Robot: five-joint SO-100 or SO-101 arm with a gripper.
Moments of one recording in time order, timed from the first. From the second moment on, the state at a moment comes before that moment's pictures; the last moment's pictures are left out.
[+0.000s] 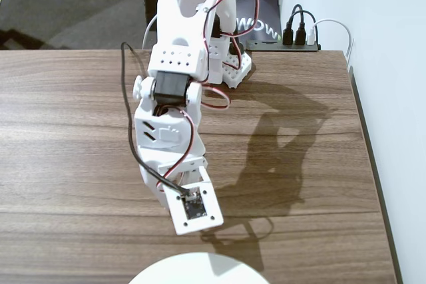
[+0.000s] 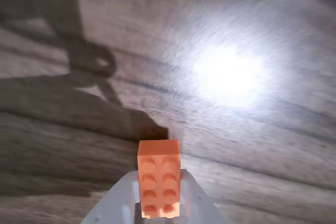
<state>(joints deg) 9.9 75.4 91.9 61.7 -118.1</state>
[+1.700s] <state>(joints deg) 2.6 59.4 65.0 40.5 -86.2</state>
